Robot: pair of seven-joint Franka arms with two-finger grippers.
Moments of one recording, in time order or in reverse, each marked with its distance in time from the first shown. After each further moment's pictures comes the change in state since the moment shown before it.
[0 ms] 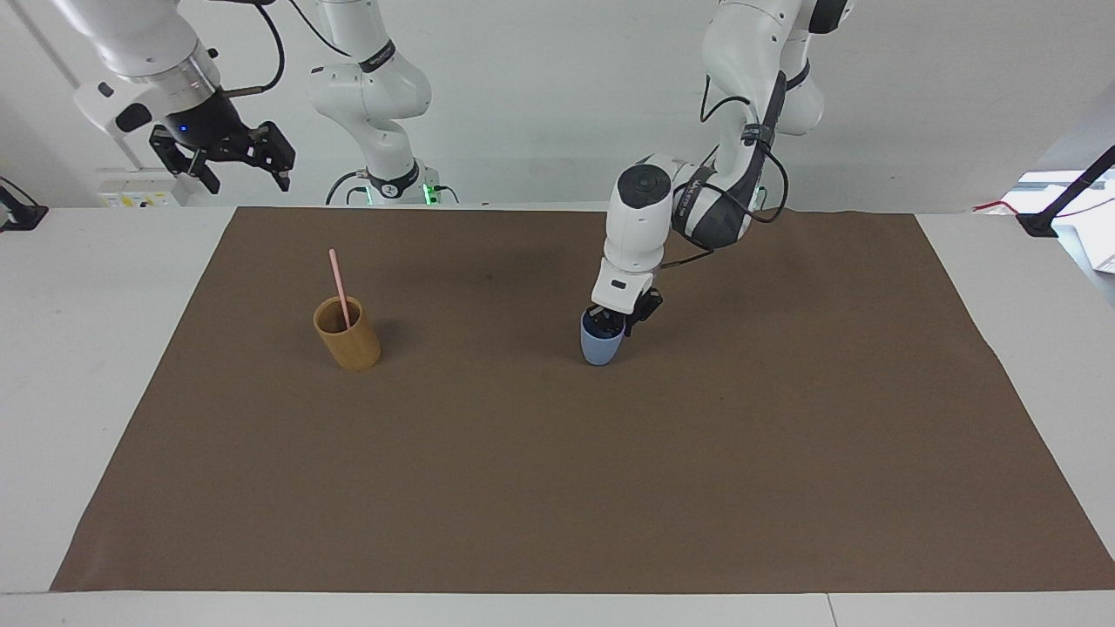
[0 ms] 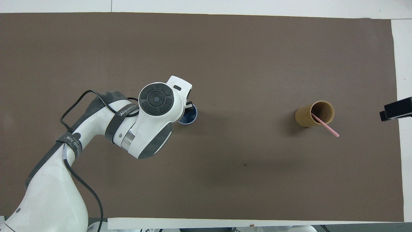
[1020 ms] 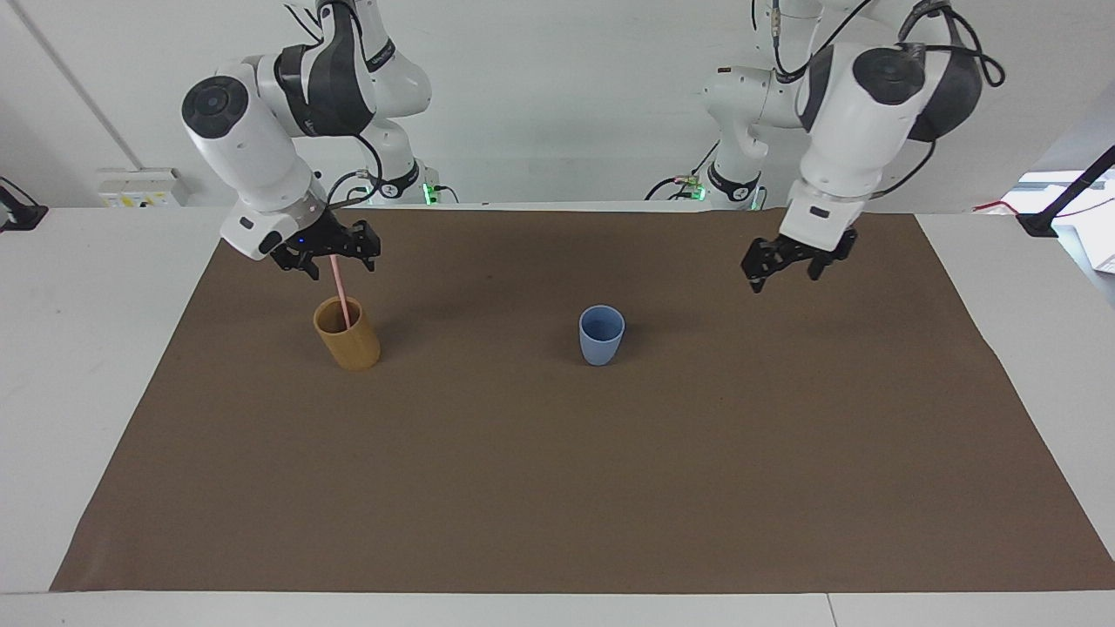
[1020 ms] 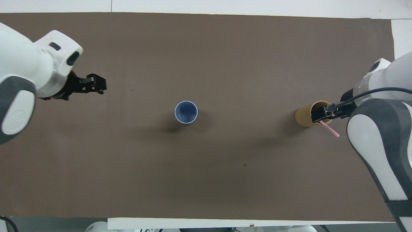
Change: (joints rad) left arm 0.415 -0.277 0.024 0.171 0.033 -0.484 0.653; right arm 0.104 0.012 0.000 -0.450 0.080 0.415 -0.009
